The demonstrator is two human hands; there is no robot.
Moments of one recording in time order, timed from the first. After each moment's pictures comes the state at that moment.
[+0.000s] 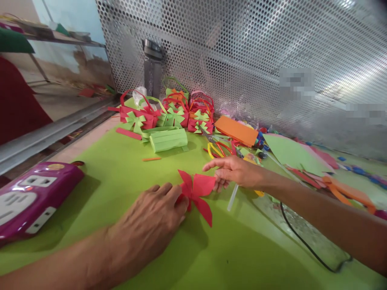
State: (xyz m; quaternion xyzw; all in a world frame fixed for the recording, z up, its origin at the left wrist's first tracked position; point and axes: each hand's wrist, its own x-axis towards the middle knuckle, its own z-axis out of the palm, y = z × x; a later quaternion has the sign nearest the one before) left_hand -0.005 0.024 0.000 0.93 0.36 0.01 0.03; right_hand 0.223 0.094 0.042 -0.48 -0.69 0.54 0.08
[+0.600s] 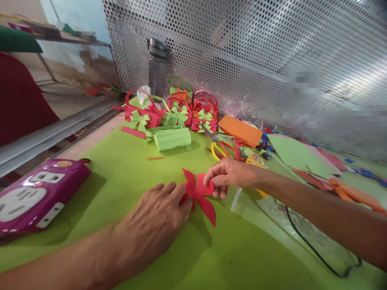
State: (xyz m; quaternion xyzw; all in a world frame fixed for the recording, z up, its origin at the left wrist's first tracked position) left_hand -0.005 0.022 -0.002 0.93 0.36 0.02 0.00; right_hand 0.217 0.106 0.026 -0.43 -0.63 0.65 0.03
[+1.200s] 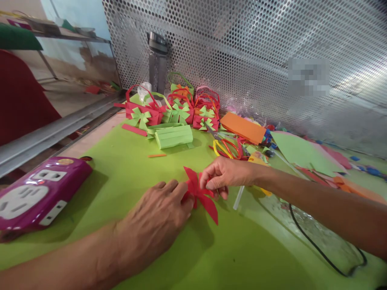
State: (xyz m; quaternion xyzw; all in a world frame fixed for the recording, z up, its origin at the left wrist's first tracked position) left_hand -0.006 0.025 0.001 0.94 0.35 0.02 0.01; right_hand 0.201 0.111 0.028 -0.40 -0.63 0.66 -0.04
